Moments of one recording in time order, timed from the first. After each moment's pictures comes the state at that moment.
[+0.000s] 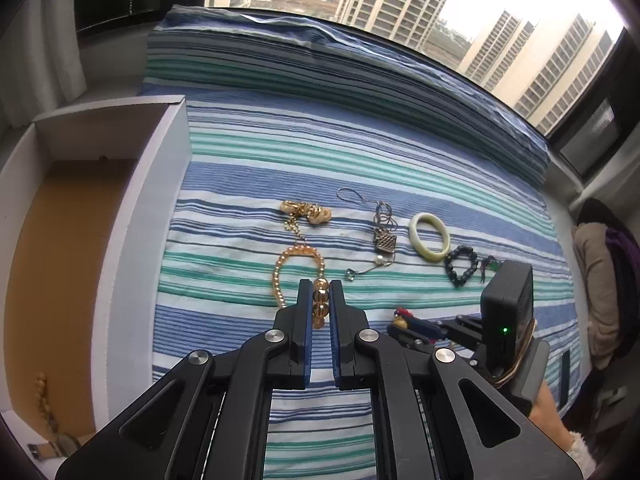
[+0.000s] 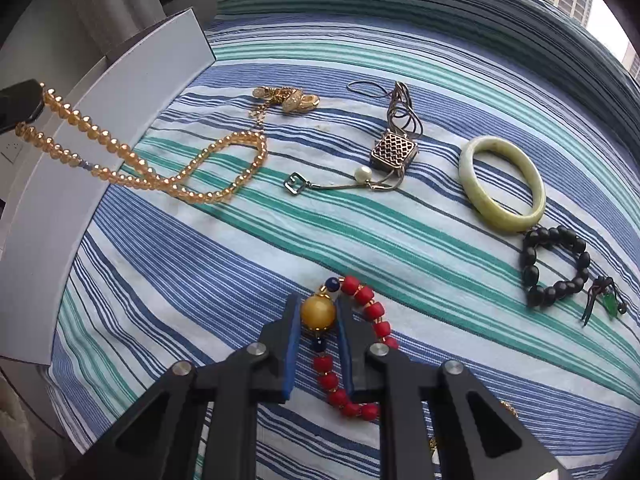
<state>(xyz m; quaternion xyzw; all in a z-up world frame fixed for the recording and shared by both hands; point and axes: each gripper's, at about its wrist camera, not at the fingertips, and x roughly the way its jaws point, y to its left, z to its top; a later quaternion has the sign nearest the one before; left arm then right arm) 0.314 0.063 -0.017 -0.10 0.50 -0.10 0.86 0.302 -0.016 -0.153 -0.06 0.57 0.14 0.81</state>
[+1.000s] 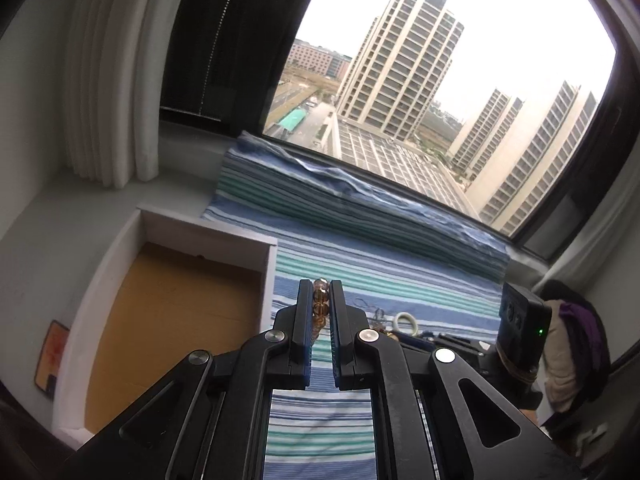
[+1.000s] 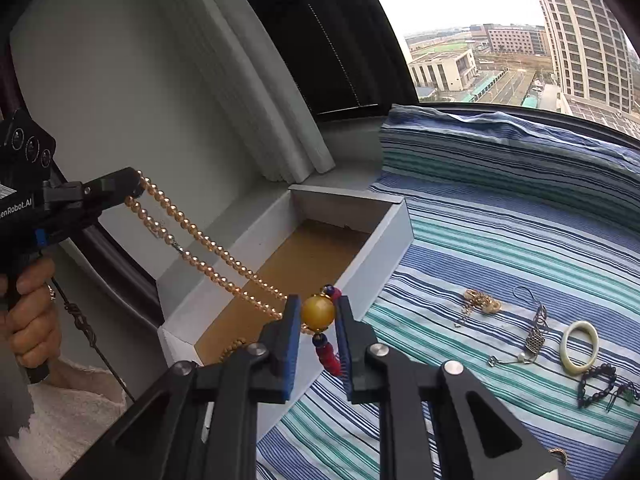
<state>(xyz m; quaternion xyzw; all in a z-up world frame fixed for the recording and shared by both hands) 0.234 0.239 0.183 -0.16 0.36 -0.07 0.92 0.265 0.115 0.065 0.04 0.40 0.35 0.85</state>
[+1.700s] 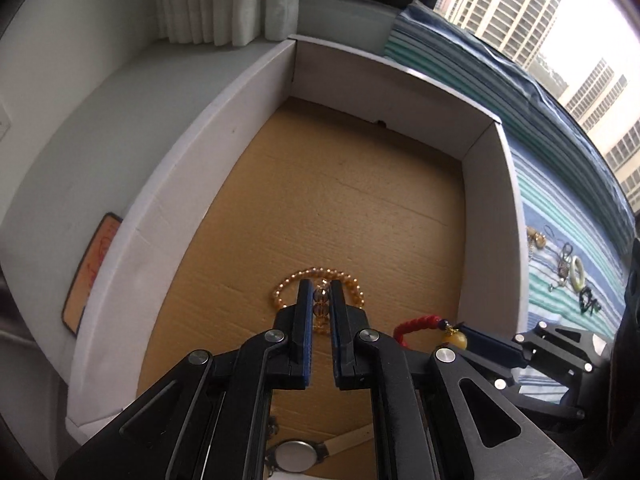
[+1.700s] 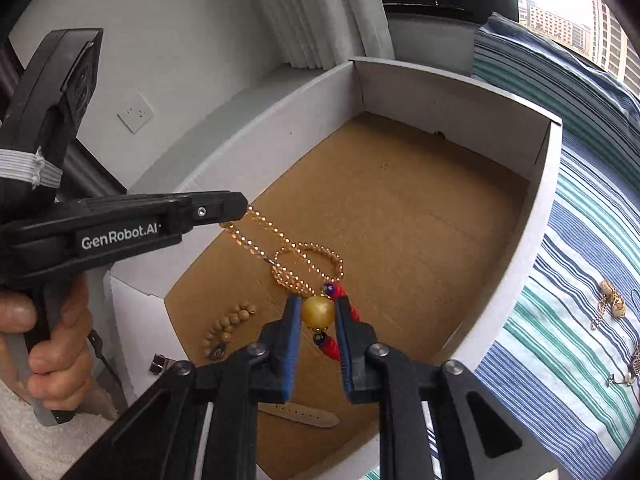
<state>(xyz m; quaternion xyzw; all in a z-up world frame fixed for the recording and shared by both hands) 0.261 0.358 -0.059 -0.14 0.53 0.09 0.83 0.273 0.329 -0.089 -0.09 0.52 0.34 0.78</state>
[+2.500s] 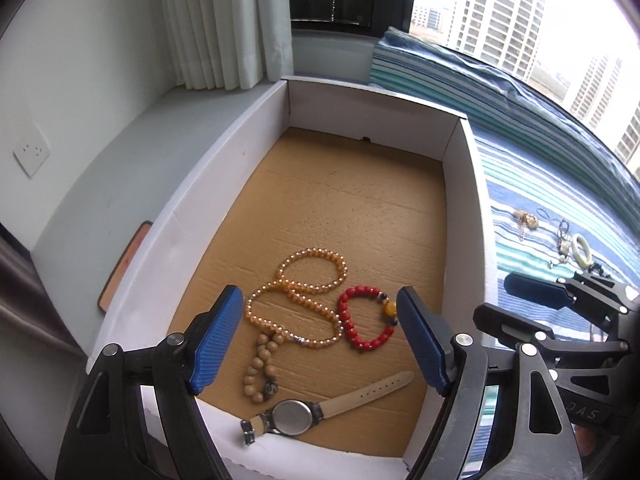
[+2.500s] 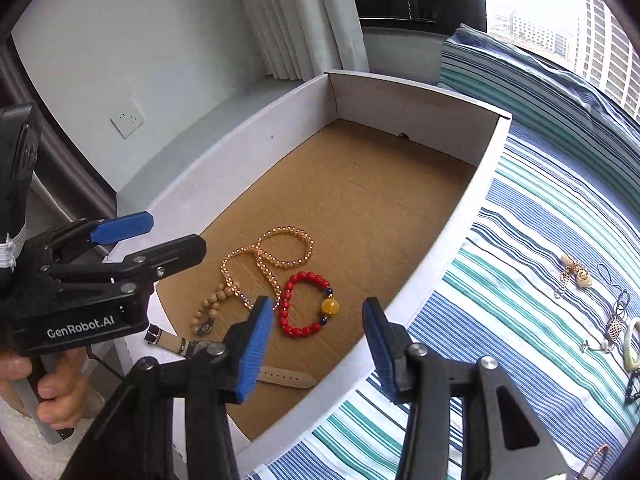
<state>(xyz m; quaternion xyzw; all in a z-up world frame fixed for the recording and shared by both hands) 0.200 0.294 -0.021 -0.07 0.46 0.12 0.88 0.242 0.271 -0.067 -0.09 0.49 0.31 0.81</state>
